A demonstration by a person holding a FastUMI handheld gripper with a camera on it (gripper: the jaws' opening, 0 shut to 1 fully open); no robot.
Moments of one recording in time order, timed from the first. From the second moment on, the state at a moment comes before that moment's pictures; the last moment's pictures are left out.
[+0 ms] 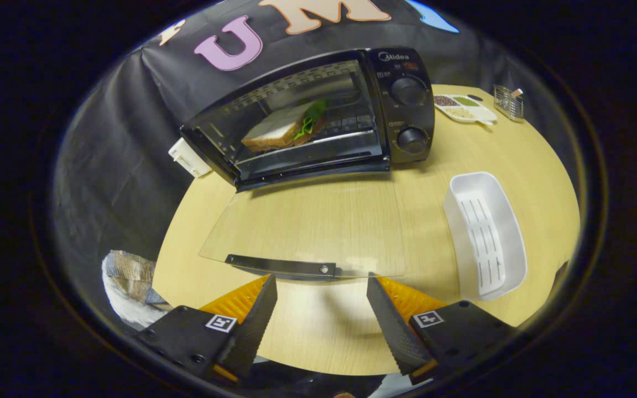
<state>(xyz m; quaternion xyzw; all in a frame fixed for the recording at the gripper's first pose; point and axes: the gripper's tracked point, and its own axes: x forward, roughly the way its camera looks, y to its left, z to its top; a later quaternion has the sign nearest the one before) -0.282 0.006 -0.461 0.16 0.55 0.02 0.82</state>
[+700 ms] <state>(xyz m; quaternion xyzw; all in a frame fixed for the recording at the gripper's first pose) -0.201 0.006 -0.408 0.19 0.47 0.03 0.86</state>
